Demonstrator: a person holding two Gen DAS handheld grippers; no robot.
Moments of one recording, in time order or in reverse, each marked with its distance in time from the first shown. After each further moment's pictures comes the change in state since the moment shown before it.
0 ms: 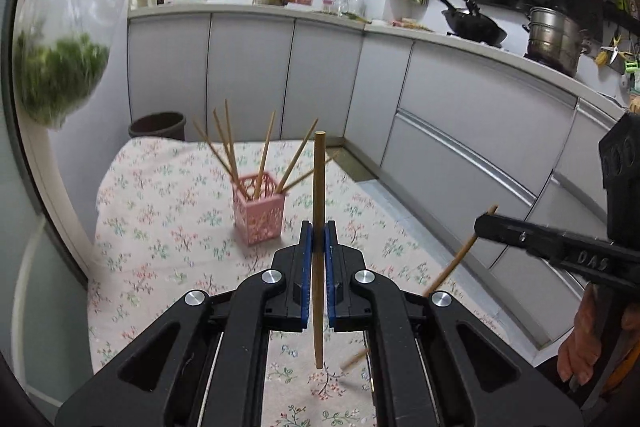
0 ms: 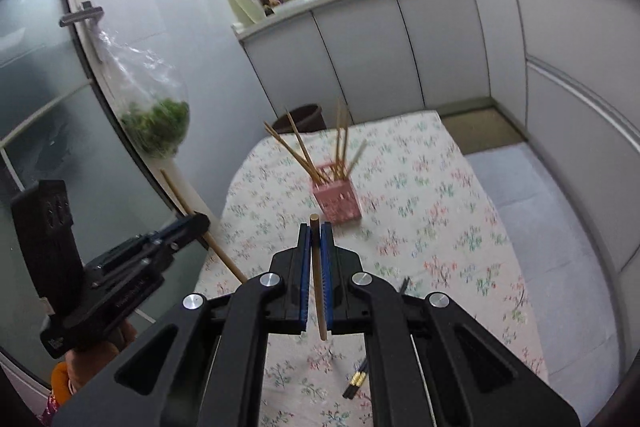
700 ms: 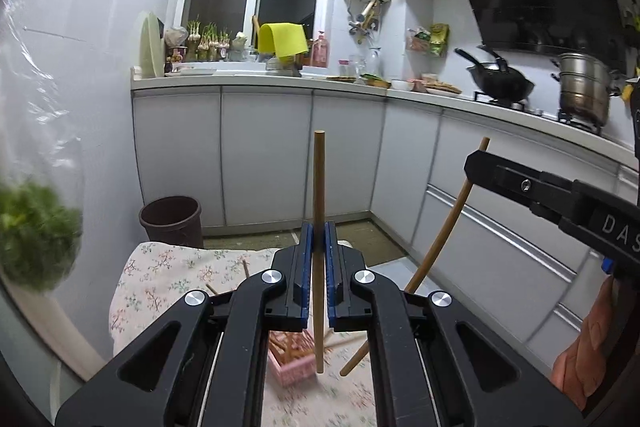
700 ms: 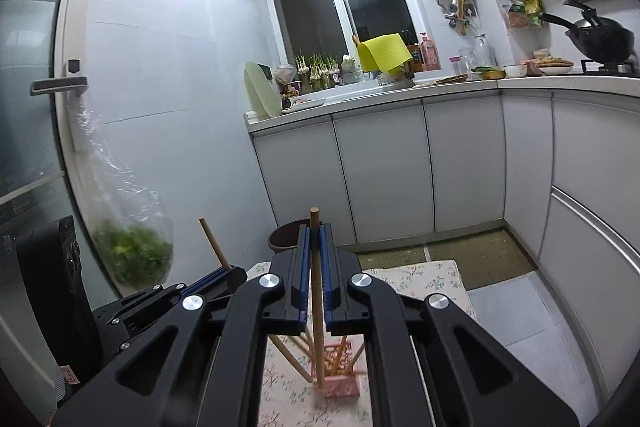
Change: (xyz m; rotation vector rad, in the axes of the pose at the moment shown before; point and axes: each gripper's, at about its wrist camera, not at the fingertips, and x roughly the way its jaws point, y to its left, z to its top) left arm 0.082 0.028 0.141 0.032 -0.202 0.087; right arm 0.090 0.028 0.157 -0.136 -0.313 -0.014
